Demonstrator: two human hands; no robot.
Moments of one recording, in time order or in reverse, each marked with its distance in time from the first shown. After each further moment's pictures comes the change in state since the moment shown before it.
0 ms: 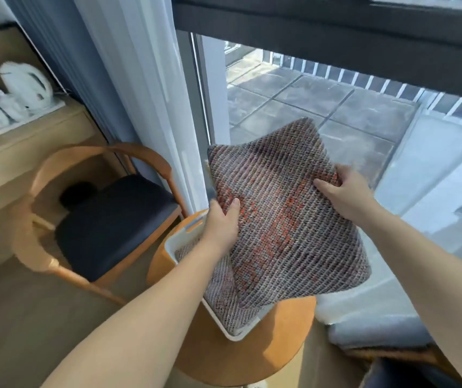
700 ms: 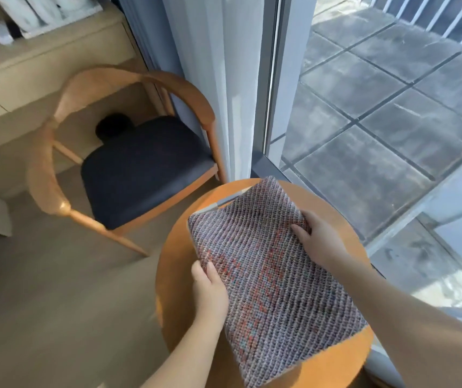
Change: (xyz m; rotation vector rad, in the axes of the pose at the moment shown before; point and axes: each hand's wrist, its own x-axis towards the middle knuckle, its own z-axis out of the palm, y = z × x) left_hand 0.034 -0.232 -0.004 0.077 0.492 -0.512; right_hand 0.062 0.101 0.257 -0.264 -0.525 -0.046
